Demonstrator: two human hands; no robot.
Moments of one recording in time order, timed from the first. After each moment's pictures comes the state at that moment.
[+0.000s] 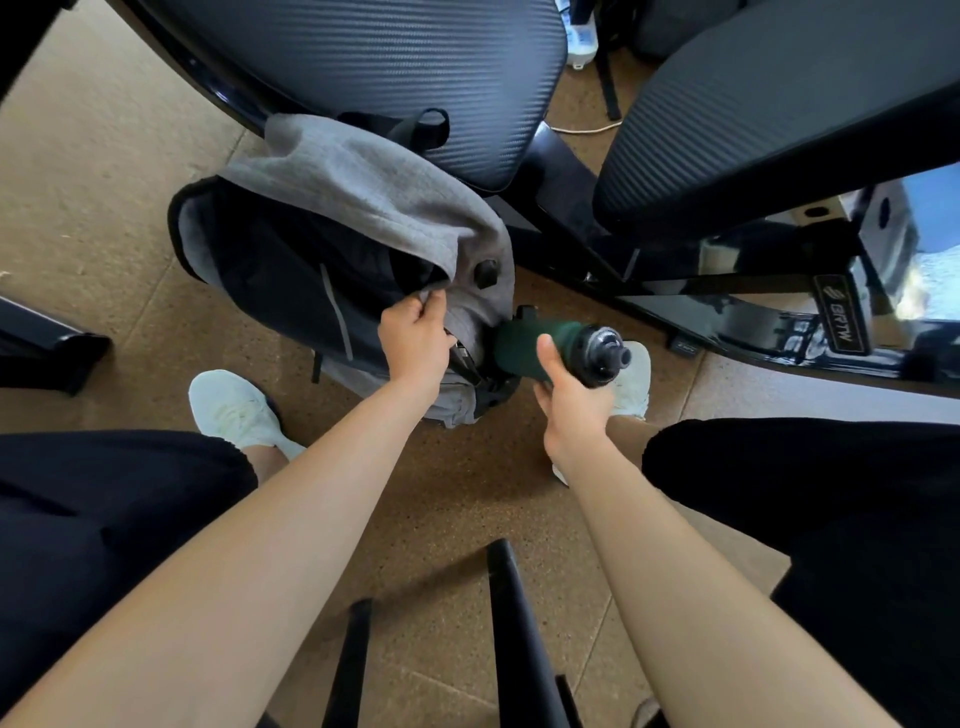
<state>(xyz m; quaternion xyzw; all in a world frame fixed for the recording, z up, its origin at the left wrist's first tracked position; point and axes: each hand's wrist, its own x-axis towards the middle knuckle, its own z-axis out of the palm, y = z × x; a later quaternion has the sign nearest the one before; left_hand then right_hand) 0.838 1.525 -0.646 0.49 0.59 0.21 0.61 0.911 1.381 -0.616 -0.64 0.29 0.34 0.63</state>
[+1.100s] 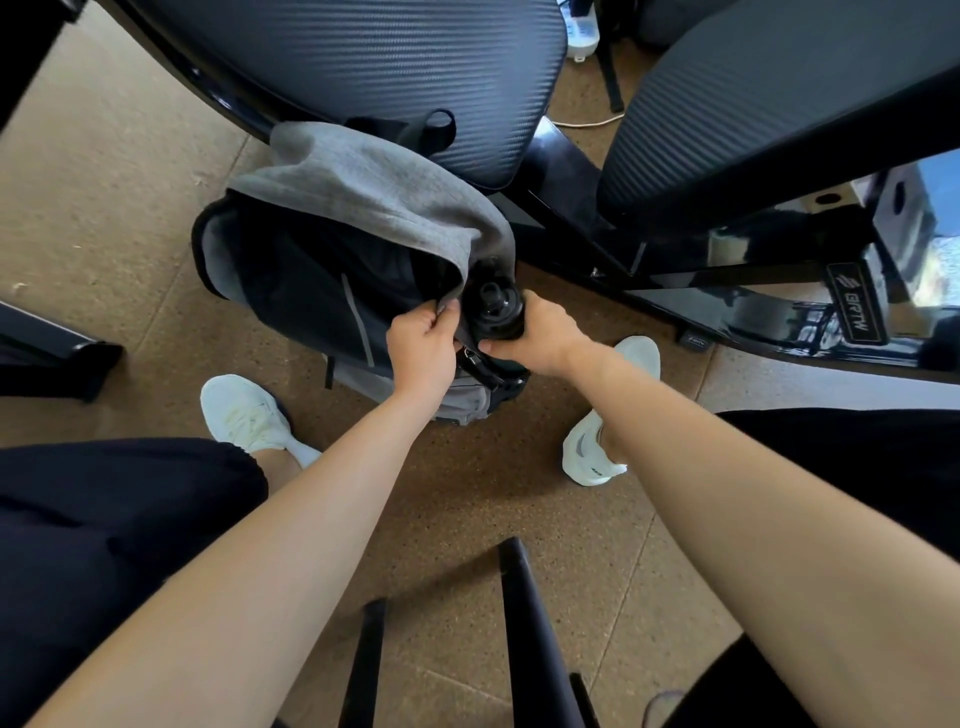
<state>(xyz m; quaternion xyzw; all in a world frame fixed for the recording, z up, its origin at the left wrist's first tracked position) 0.824 1.524 -0.662 0.56 0.53 0.17 0.61 0.966 1.438 -0.620 -0.83 -0.28 0.46 0.14</state>
